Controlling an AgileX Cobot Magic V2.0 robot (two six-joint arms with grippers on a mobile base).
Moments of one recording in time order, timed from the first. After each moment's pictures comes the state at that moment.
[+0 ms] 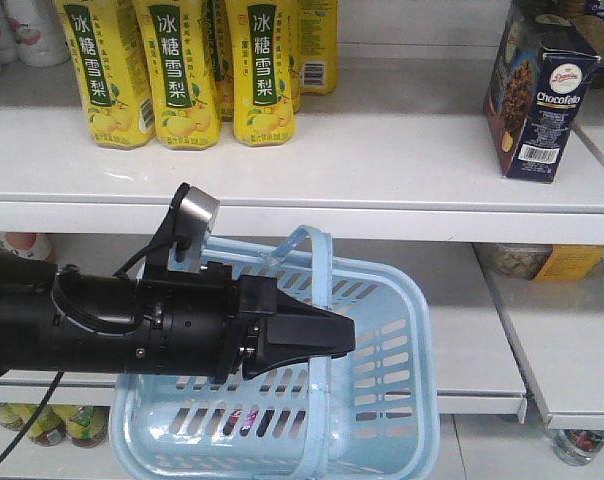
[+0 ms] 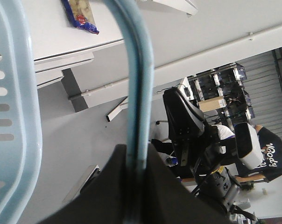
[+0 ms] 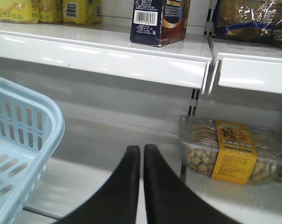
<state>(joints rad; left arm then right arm) -0.52 1.39 -0.83 -1.67 0.88 0.78 0.42 -0.01 -0.16 -0.63 0.39 0.53</state>
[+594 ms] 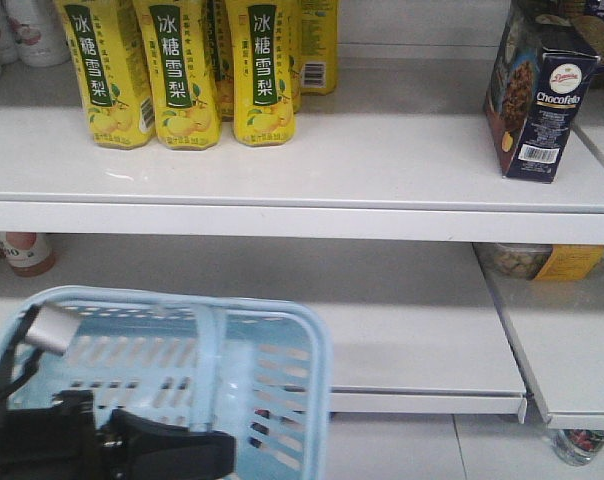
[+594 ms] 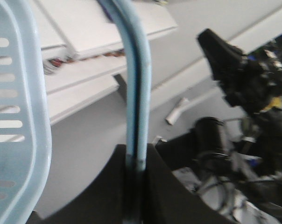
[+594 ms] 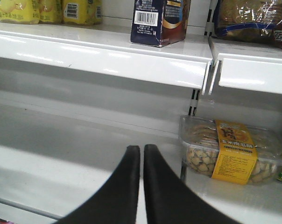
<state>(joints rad) -0.54 0.90 -0.48 -1.40 0.64 0.78 0.42 -0.01 -0.16 -0.63 0.39 0.53</state>
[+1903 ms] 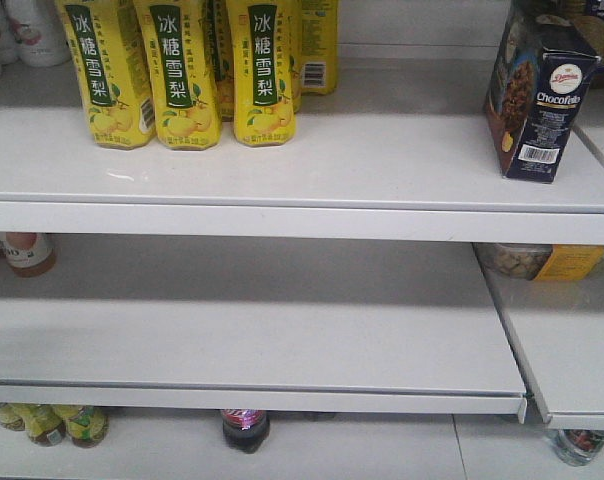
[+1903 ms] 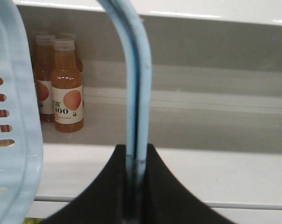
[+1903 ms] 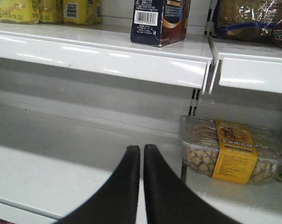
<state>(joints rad) -0.01 -0.01 0.03 -0.03 0.19 -0.09 0.42 -0.01 -0.16 -0.63 0.39 0.53</state>
